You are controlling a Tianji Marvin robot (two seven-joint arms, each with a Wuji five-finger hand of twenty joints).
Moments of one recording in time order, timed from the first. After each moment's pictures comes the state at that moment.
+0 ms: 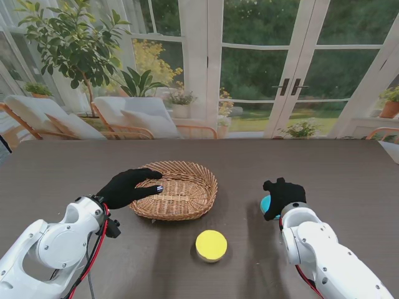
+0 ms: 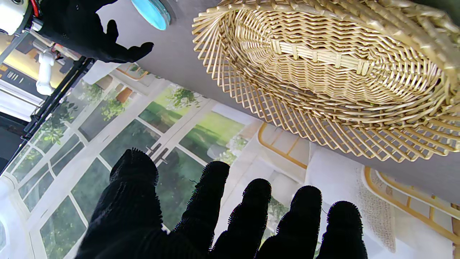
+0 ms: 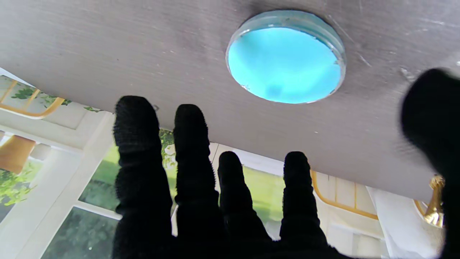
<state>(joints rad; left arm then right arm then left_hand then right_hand) 1.69 -1.06 -1.40 -1.89 0.52 -0.03 -0.23 -1.45 -1.03 1.08 -1.56 -1.29 0.38 0.24 0.86 -0.08 0.00 -0.03 0.61 0.21 0.13 0.33 0.54 0.33 0.06 0.23 0.34 0.42 0.09 0.31 0.10 0.39 0.18 0.56 0.16 -0.94 1.15 -0.19 0.23 -0.18 0.69 0.23 0.39 0.17 0.52 0.28 0.74 0.20 0.72 0.51 0.74 0.31 0.97 0.50</state>
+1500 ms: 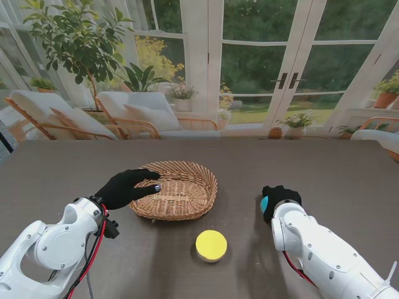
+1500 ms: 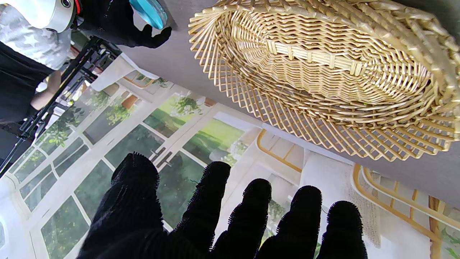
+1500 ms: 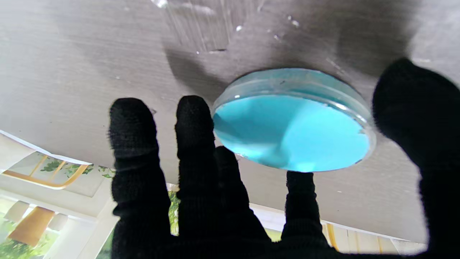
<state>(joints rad) 1.70 -1.06 -1.41 -1.89 0.52 -0.03 -0.23 -1.19 -1.03 0.79 -1.29 -1.01 0.55 0.23 0.86 -0.05 0.00 -0.03 0.61 0.22 0.13 0.33 0.54 0.33 0.06 0.23 0.34 0.42 0.09 0.31 0.10 0.39 0.18 0.56 0.26 -1.00 1.18 -0.21 0.15 -0.21 0.69 0.39 0.42 0.23 0.65 0.32 0.86 0.16 0.86 0.55 0.74 0.35 1.06 0.54</state>
